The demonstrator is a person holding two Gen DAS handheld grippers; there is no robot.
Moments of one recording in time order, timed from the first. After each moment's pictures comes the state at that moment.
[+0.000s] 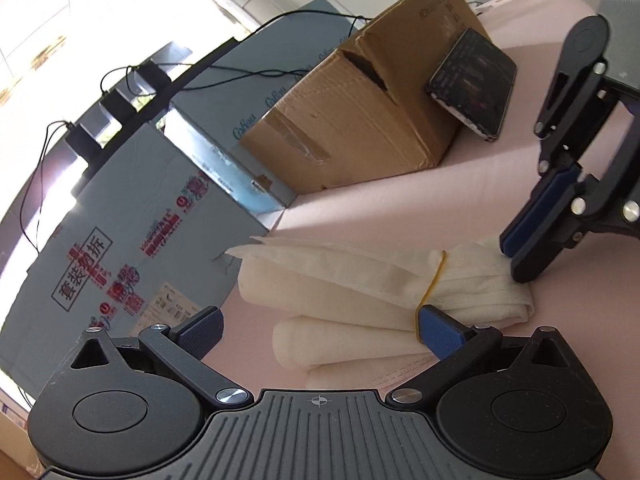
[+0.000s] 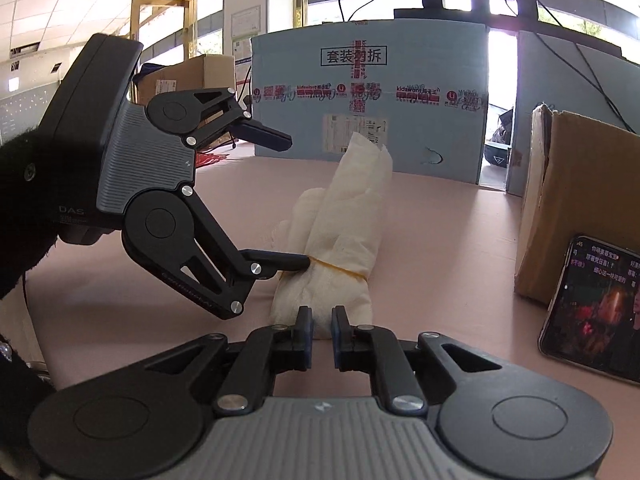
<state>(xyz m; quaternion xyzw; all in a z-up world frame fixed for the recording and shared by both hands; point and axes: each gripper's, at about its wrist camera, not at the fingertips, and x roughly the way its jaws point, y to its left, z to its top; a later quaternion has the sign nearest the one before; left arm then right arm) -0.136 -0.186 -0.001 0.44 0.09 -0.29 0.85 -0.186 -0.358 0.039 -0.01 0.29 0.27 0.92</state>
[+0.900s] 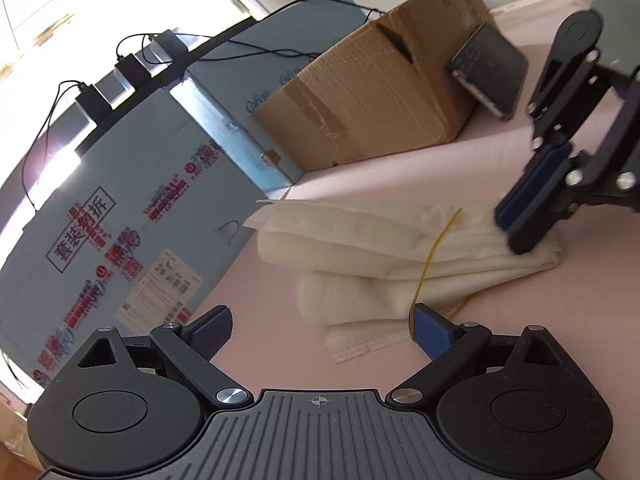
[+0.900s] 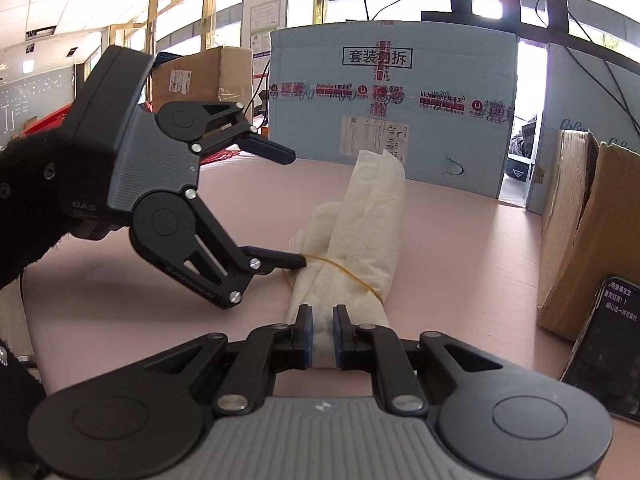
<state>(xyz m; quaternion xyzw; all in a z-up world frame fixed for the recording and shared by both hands) -0.127 -0.152 0.006 0.37 0.13 -0.33 0.86 -0.174 -0.337 0.038 -0.06 0.28 0.28 0.92</state>
